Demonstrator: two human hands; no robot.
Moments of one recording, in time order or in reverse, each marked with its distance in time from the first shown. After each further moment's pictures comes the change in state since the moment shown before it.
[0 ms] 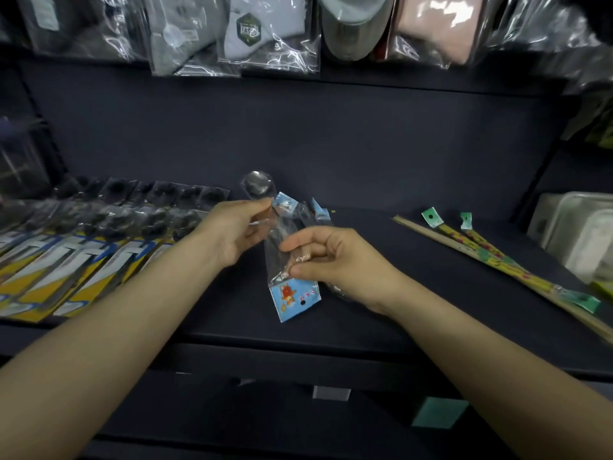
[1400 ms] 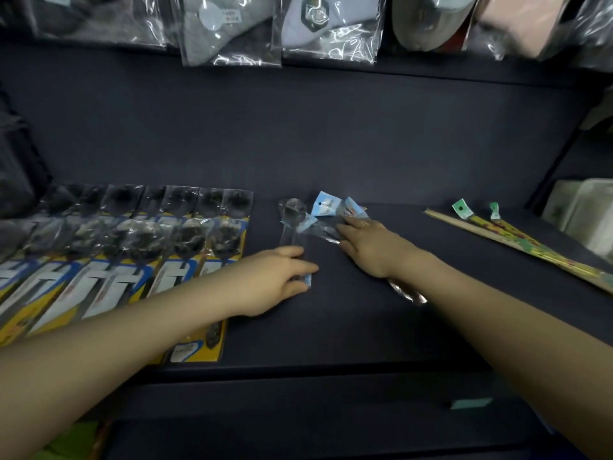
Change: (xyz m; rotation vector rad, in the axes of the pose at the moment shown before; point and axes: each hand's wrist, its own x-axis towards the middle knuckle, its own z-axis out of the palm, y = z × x) left_hand 0.004 -0.010 -0.073 1.498 -0.662 0.546; right_hand 0.087 0.043 -0.003 -1.195 0.030 0.451
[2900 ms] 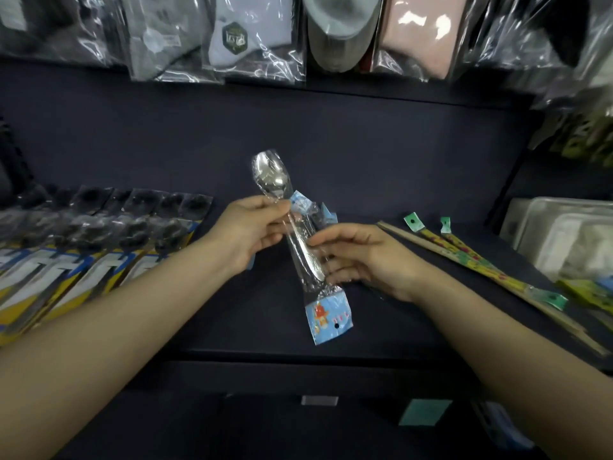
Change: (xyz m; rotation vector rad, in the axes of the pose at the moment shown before) left_hand 0.064 0.077 -0.014 -1.401 0.587 -0.351; right_hand -0.089 0.059 -0.032 1.329 -0.095 -0.319
